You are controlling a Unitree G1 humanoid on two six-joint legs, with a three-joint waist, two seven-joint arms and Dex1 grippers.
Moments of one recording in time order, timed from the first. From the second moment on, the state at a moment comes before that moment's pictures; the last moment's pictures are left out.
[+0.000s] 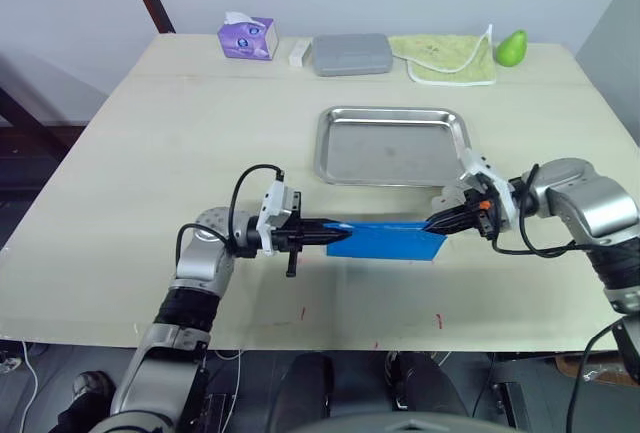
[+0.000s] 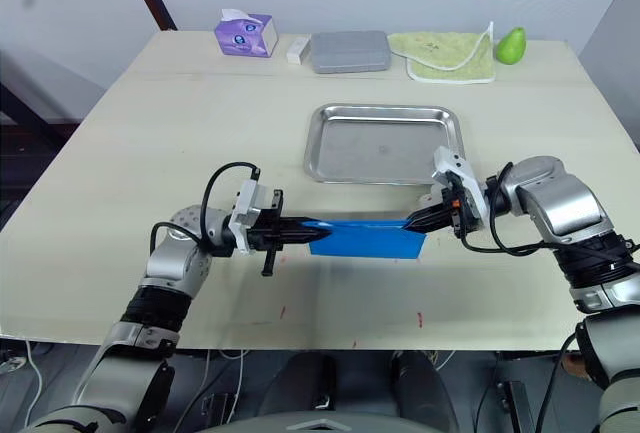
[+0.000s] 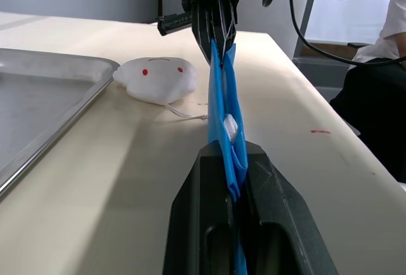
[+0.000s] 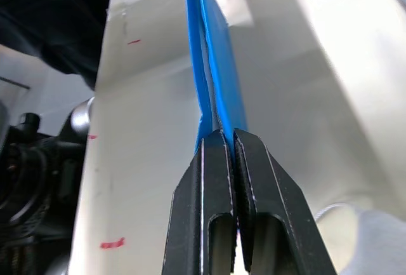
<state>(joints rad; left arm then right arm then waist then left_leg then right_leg) -0.45 0.47 -0.09 0.30 -0.41 0.01 -1.48 -0.68 -0.76 0.28 0.09 0.39 0.68 1.43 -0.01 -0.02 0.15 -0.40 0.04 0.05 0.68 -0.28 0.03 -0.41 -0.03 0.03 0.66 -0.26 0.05</state>
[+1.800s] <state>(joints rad) -0.45 0.47 -0.10 0.29 -0.38 -0.05 -1.46 -0.45 -0.81 0.14 0.00 0.29 0.67 0.95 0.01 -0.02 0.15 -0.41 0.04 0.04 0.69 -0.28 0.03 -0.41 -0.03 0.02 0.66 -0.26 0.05</state>
